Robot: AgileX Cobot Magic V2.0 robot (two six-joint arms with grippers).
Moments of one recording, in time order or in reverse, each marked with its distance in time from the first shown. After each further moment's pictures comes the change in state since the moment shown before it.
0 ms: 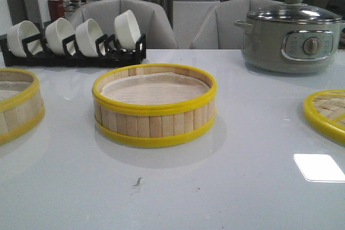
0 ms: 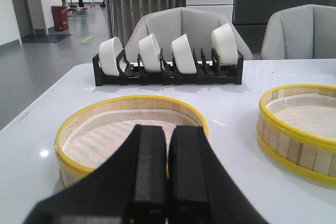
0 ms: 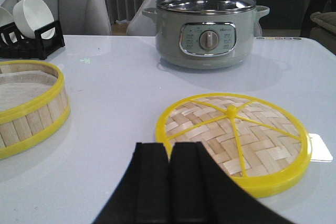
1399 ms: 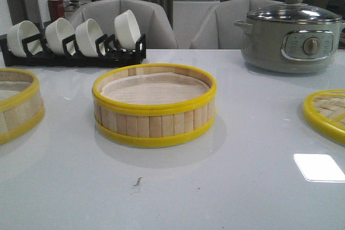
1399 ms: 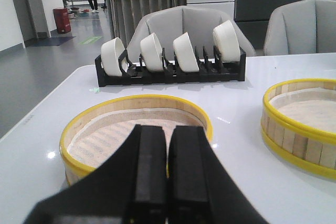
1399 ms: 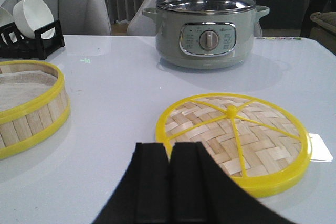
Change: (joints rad) left arm 0.000 0.000 0.000 0.039 0.016 0.000; right arm 0.000 0.000 0.000 0.000 0.000 0.000
